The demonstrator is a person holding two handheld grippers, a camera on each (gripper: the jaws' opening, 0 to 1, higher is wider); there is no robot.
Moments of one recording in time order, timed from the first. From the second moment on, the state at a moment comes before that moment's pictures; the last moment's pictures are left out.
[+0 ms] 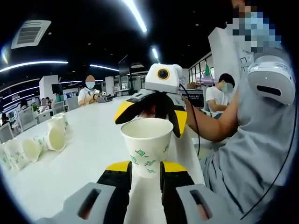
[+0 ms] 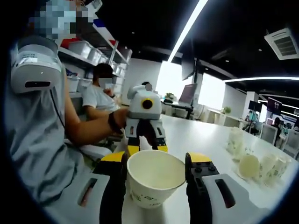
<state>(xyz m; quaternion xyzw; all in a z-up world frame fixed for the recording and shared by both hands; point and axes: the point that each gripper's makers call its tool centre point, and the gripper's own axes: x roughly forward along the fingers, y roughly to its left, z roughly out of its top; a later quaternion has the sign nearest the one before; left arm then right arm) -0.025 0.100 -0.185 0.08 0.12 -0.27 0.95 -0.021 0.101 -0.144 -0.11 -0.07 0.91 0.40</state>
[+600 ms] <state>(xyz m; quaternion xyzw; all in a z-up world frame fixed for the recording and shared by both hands) -0.039 0.117 -0.167 0.08 0.10 -0.25 0.96 -0.013 0.087 -0.124 -0.05 -0.08 0.90 0.42</state>
